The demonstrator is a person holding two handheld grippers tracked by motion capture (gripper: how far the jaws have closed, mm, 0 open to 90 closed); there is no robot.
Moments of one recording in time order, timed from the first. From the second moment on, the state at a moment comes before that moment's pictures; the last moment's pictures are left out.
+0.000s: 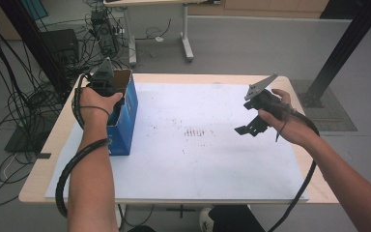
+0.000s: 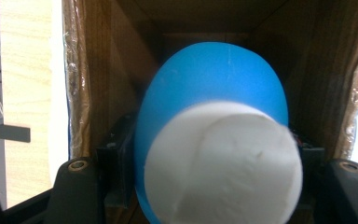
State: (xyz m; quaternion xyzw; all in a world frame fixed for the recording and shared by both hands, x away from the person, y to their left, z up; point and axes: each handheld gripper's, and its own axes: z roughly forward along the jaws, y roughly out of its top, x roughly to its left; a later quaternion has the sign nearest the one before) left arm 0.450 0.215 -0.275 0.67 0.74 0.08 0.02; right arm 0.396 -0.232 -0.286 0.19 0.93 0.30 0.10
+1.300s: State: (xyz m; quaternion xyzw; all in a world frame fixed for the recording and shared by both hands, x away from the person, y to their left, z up) left arm 0.451 0.215 -0.275 0.67 0.74 0.08 0.02; right arm 0.397 -0.234 -0.282 0.19 0.93 0.30 0.10
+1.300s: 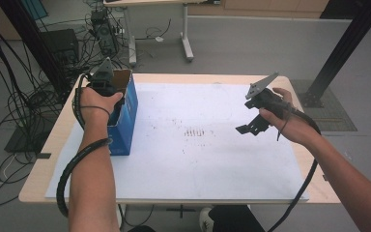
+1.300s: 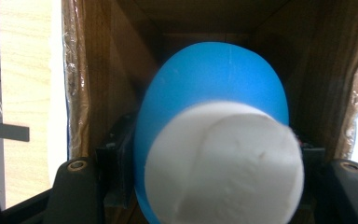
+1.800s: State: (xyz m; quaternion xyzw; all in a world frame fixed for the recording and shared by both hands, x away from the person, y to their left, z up) left arm 0.450 0.215 -0.276 0.67 0.74 0.08 0.02; right arm 0.396 -0.232 -0.282 0.19 0.93 0.30 0.10
